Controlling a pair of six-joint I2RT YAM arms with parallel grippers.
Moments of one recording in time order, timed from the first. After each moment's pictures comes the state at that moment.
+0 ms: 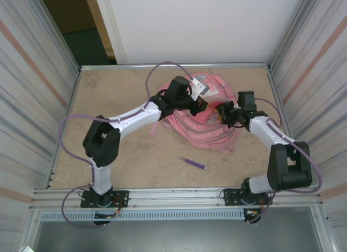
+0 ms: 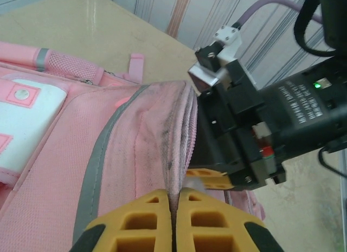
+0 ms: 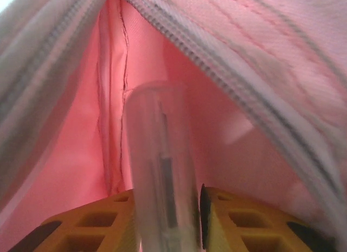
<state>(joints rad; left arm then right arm) -0.78 1.91 1.54 -0.11 0.42 -0.12 0.12 1.43 0.86 -0.24 -0.44 1.23</state>
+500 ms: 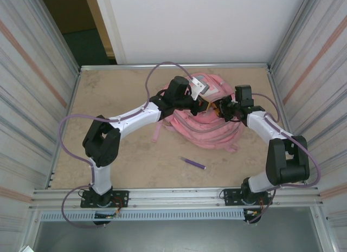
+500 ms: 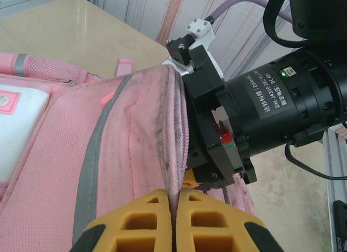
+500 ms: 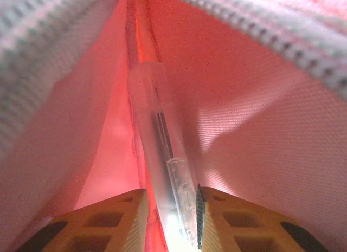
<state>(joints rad) -0.78 1.91 1.52 -0.07 0.46 -0.13 0.14 1.48 0.92 -0.22 -0.42 1.30</state>
